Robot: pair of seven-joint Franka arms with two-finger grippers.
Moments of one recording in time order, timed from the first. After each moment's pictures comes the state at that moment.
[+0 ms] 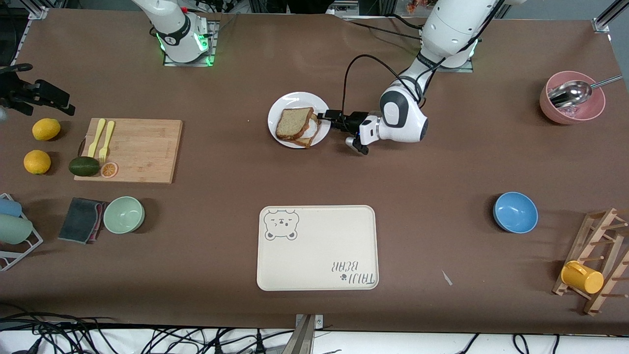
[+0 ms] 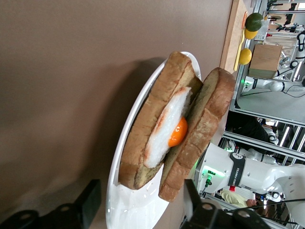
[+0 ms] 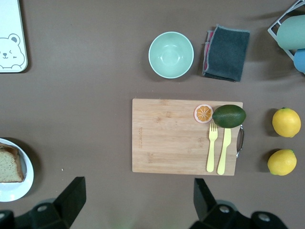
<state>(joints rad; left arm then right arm) -0.45 0.58 -0.19 -2.17 -1.59 2.18 0.90 -0.03 -0.04 -0.05 -1.67 0.02 1.58 -0.08</state>
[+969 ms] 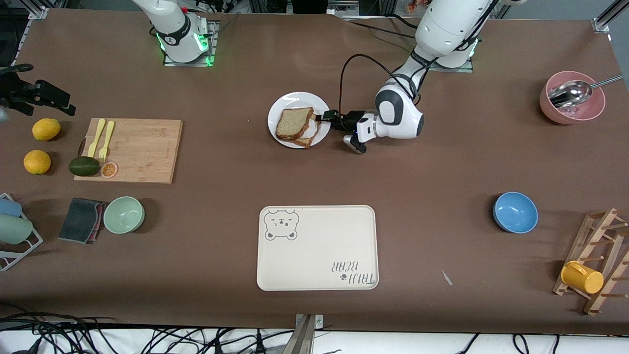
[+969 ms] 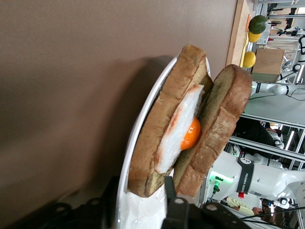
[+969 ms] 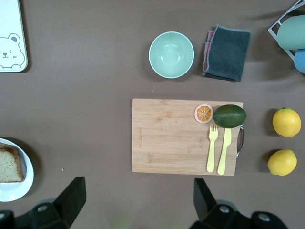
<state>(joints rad) -0.48 0.60 -0.20 -2.17 -1.67 2.23 0.97 -0.03 -0.04 -0.05 -1.67 0.02 1.58 -0.08</state>
